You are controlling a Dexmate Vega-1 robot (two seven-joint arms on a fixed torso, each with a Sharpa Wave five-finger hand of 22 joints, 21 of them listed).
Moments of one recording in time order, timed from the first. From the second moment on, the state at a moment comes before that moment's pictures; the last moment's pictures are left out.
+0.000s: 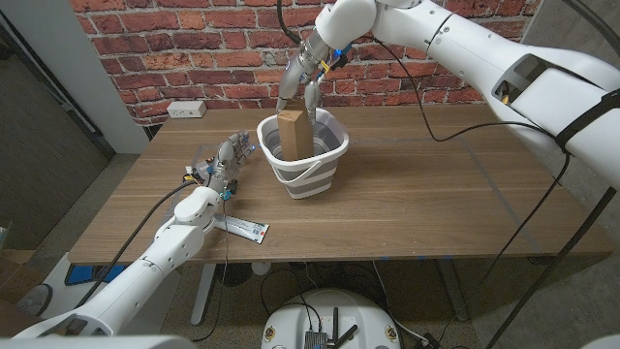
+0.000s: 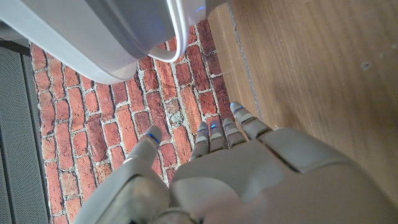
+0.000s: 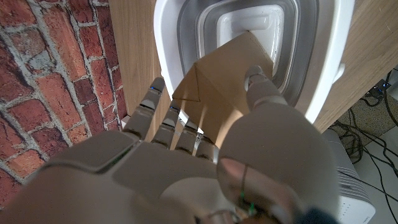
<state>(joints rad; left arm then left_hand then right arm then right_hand) 0.96 0.58 0.31 -1.41 -0.67 -0.26 0.04 0.05 0.08 0.67 -0.02 0.18 0.12 0.05 0.18 0.17 0.07 0.00 0.20 0.17 0.04 0.00 0.18 0.17 0.18 -0.04 0.19 0.16 0.29 -0.33 -1.08 -1.31 -0.58 0.67 0.99 0.83 -0.06 0.42 -0.17 0.24 0.28 -0.18 0.39 0.21 0.38 -0.12 0.31 0.30 0.21 -0.03 0.39 0.33 0.42 0.11 0.22 0.17</state>
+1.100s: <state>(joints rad) 0.95 0.57 0.32 -1.40 -0.67 -0.25 0.04 0.04 0.08 0.67 -0.02 0.18 0.12 0.04 0.18 0.17 0.07 0.00 0.20 0.17 0.04 0.00 0.18 0.17 0.18 -0.04 0.19 0.16 0.29 -0.33 -1.06 -1.28 -0.62 0.71 0.89 0.87 -0.07 0.41 -0.16 0.20 0.58 -0.21 0.49 0.21 0.73 -0.18 0.37 0.28 0.45 -0.05 0.48 0.33 0.52 -0.04 0.20 0.17</state>
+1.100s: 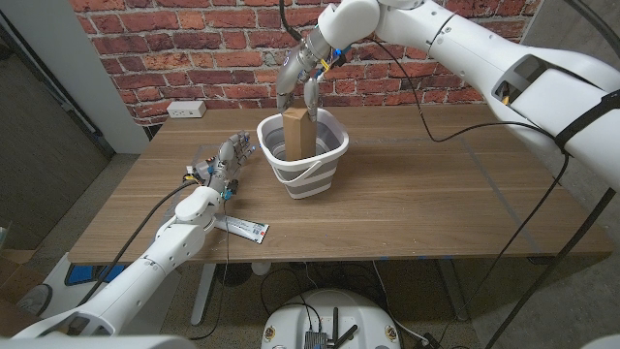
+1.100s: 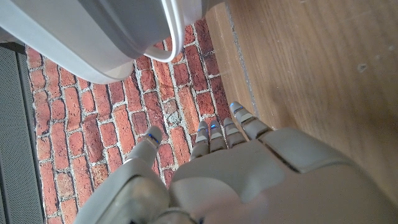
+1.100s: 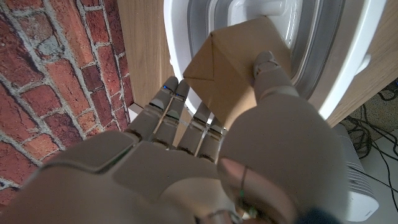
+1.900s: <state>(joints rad) 0.93 0.56 0.32 -1.38 -0.67 -0.25 0.04 0.04 0.08 0.68 -0.01 0.18 0.12 0.04 0.18 0.17 0.07 0.00 0.20 0.17 0.04 0.00 0.18 0.17 0.18 -0.04 0.19 0.16 0.30 -0.35 -1.03 -1.26 -0.55 0.70 0.89 0.85 -0.04 0.44 -0.18 0.20 0.60 -0.18 0.49 0.20 0.76 -0.15 0.35 0.25 0.49 -0.05 0.48 0.31 0.53 -0.05 0.20 0.17</state>
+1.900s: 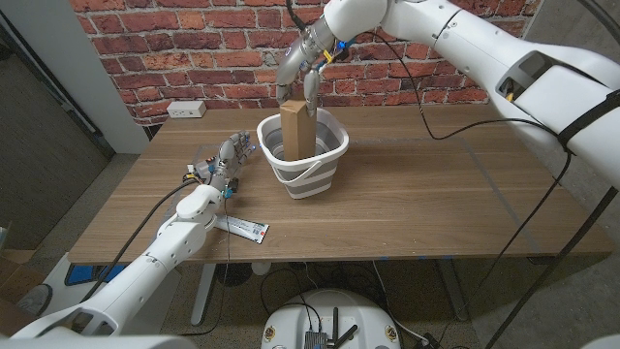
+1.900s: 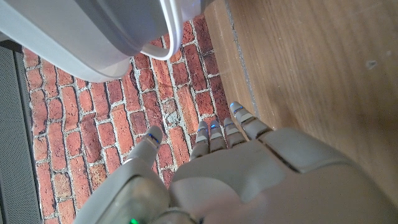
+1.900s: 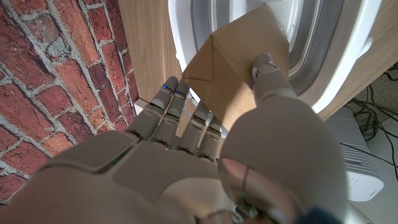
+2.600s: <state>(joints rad) 0.91 0.56 0.33 -1.37 -0.67 -0.24 0.02 0.04 0.08 0.68 -0.01 0.18 0.12 0.04 0.18 0.17 0.07 0.00 0.20 0.17 0.04 0.00 0.18 0.17 0.18 -0.04 0.19 0.16 0.26 -0.40 -0.98 -1.30 -0.48 0.66 0.88 0.85 -0.04 0.44 -0.18 0.21 0.62 -0.16 0.49 0.19 0.80 -0.12 0.33 0.23 0.54 -0.05 0.48 0.30 0.57 -0.05 0.20 0.17</state>
